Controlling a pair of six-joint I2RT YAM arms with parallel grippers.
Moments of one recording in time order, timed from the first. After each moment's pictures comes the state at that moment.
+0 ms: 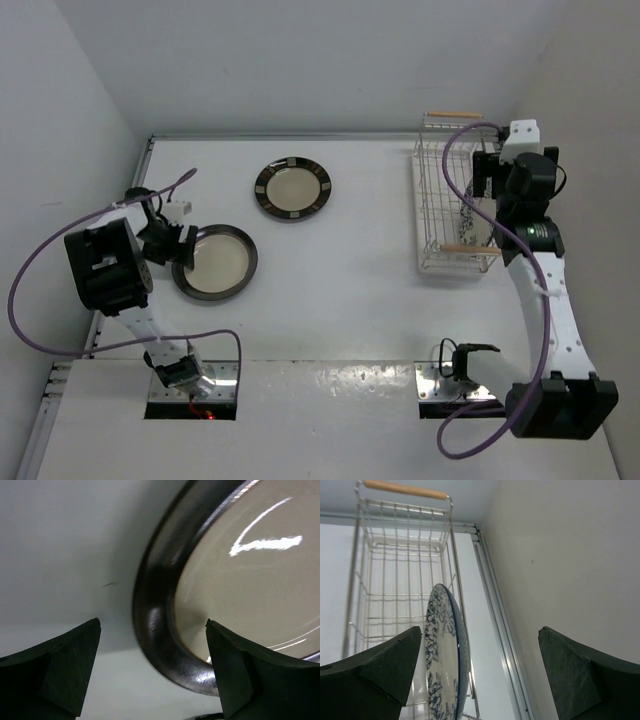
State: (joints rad) left arm 0.38 1.76 1.12 -0.71 0.18 0.49; right arm -0.07 1.08 1.05 -0.24 0.30 -0.29
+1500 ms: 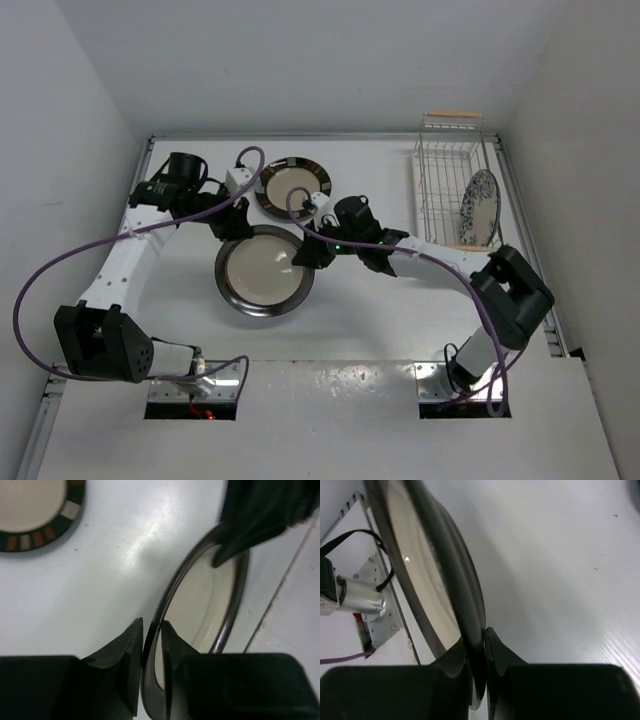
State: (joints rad) left arm -0.09 1.33 1.27 -0.98 0.74 0.68; right arm 0.76 1.65 0.95 0.18 -0.47 0.27
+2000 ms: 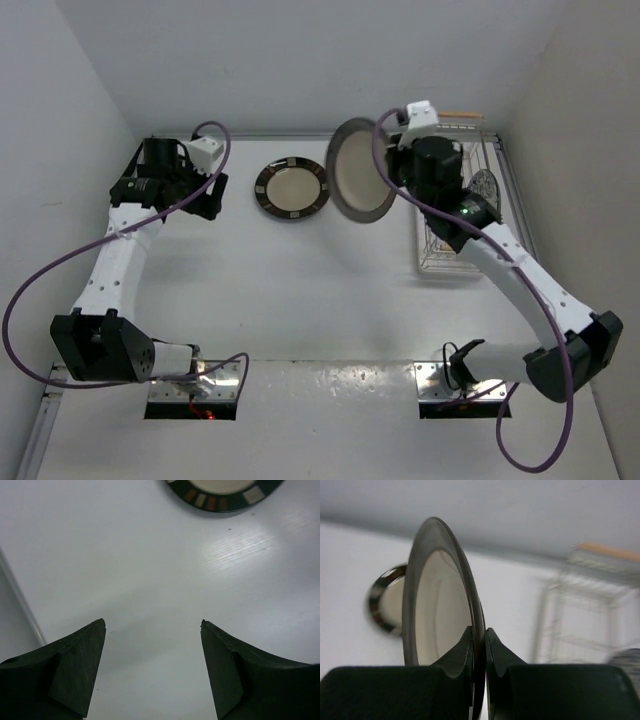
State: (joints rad) left arm -0.01 1.31 1.34 -0.80 0.21 0.35; right arm 0.54 1.28 1.23 -0.22 0.25 0.09
